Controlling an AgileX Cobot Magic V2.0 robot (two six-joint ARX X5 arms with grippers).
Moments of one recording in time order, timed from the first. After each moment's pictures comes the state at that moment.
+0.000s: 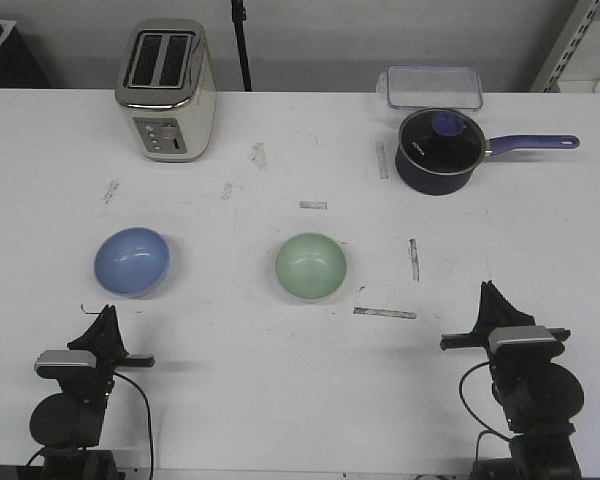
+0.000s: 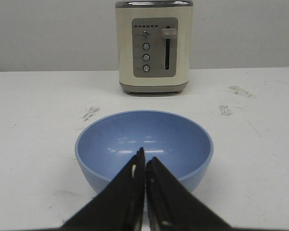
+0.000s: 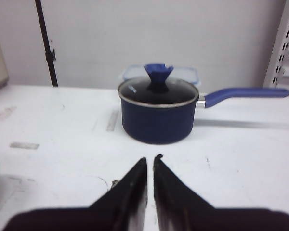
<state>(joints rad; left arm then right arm) -0.01 0.01 0.03 0.11 -0.03 0.02 0.08 0.38 0.35 -0.04 0.00 0.01</state>
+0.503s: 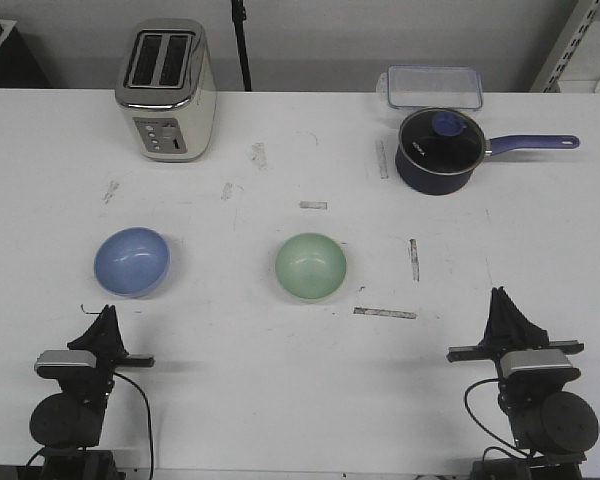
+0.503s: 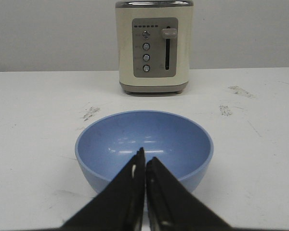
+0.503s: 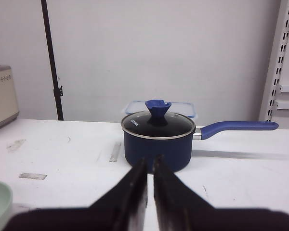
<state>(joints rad) -0.01 0.01 0.03 0.11 -0.03 0.02 0.08 0.24 0.35 -0.06 0.00 0.01</state>
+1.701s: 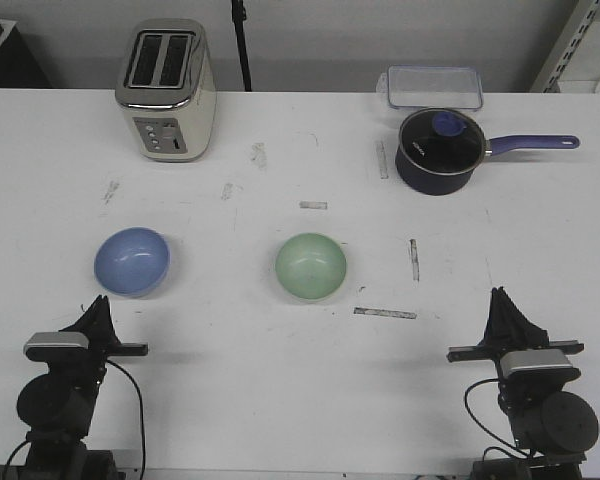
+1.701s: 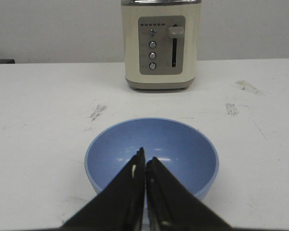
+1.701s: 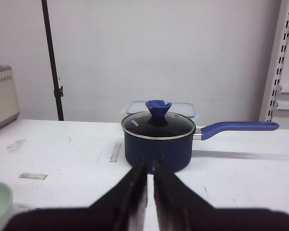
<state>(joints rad) -0.01 0.23 0.23 0.03 -0.05 0.03 0.08 0.24 0.35 -0.06 0.00 0.01</state>
